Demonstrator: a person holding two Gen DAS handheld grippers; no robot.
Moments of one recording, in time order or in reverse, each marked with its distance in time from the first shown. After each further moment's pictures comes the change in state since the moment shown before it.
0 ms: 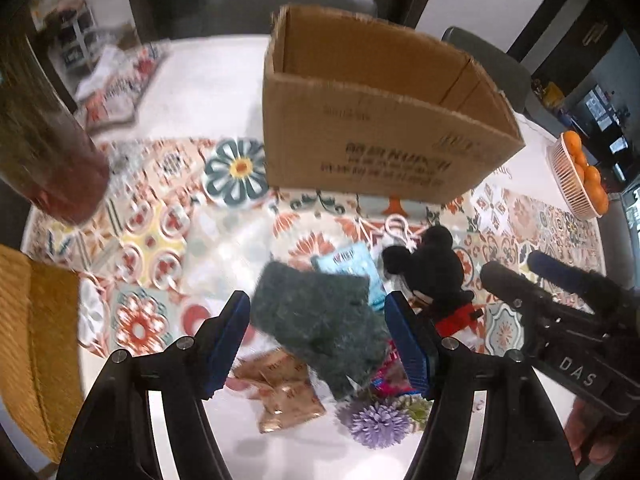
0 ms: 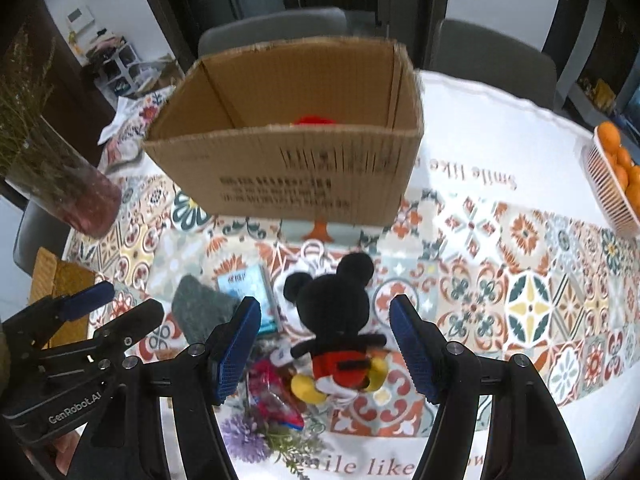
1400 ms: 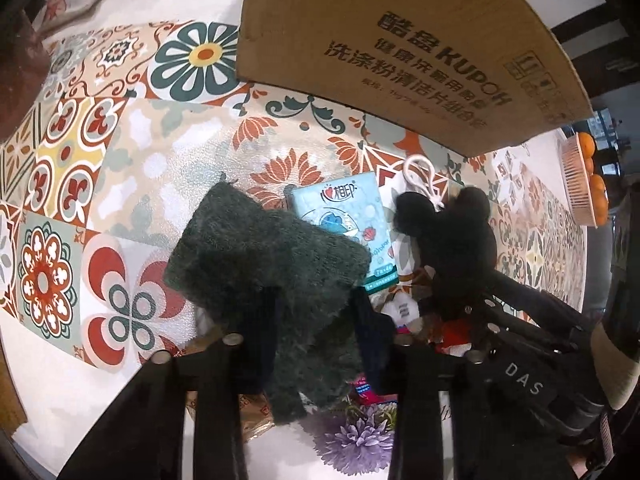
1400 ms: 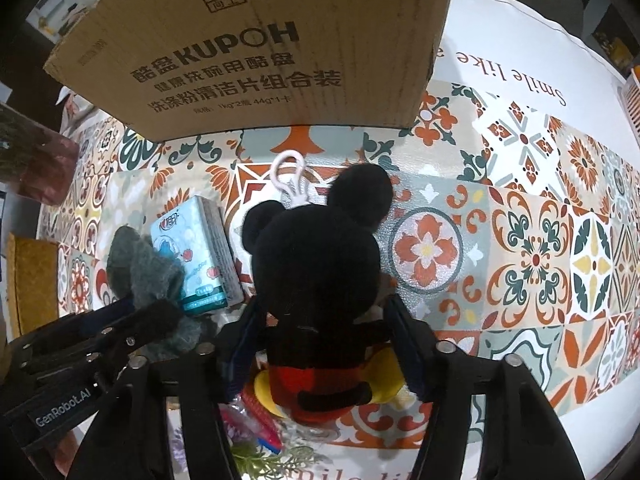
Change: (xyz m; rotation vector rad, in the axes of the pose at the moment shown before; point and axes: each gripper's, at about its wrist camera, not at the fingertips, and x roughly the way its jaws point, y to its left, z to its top) left arm 0.089 0.003 -0.013 -0.124 0.197 -0.124; right arm 0.107 -0.014 -0.026 0.047 0.234 0.032
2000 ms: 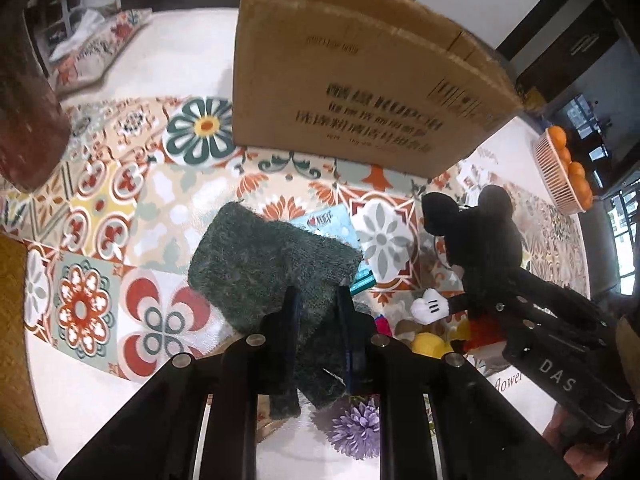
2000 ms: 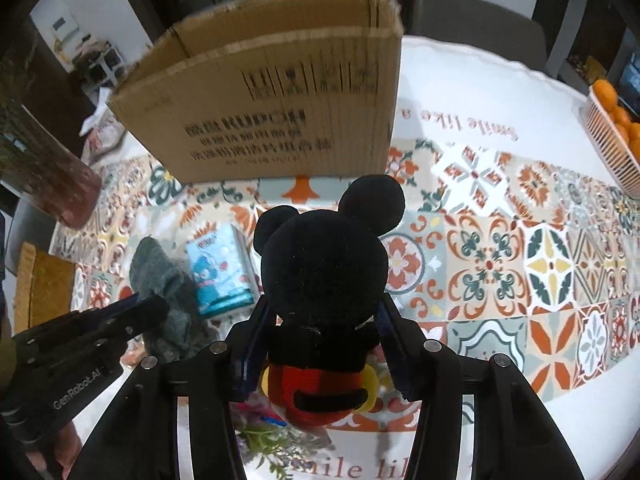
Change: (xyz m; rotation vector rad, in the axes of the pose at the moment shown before) left arm -0.053 -0.011 -0.024 0.124 -0.214 0.023; right arm -0.063 0.001 -0.029 0.013 -0.221 -0.030
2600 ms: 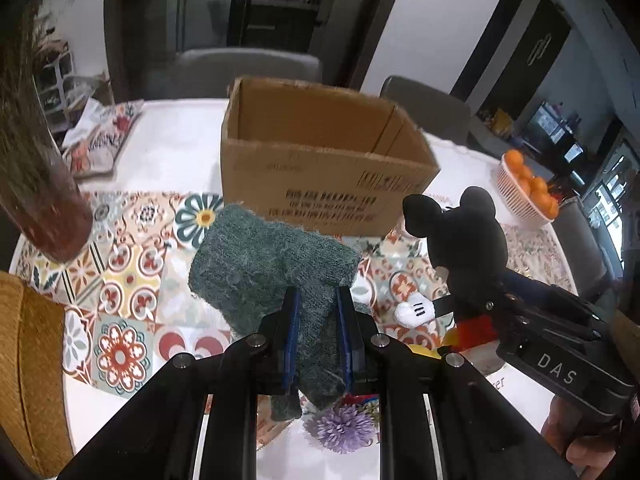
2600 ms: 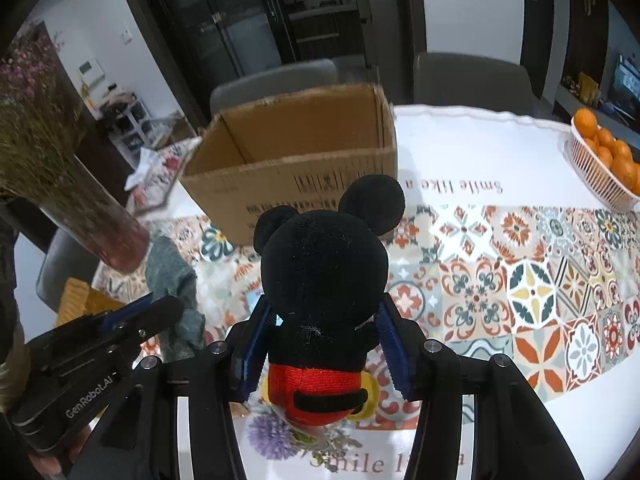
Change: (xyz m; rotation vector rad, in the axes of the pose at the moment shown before) left arm -0.084 -0.026 0.005 0.120 -0.228 -0.029; right arm -0.081 0.006 -0.006 0.030 -0.220 0.075
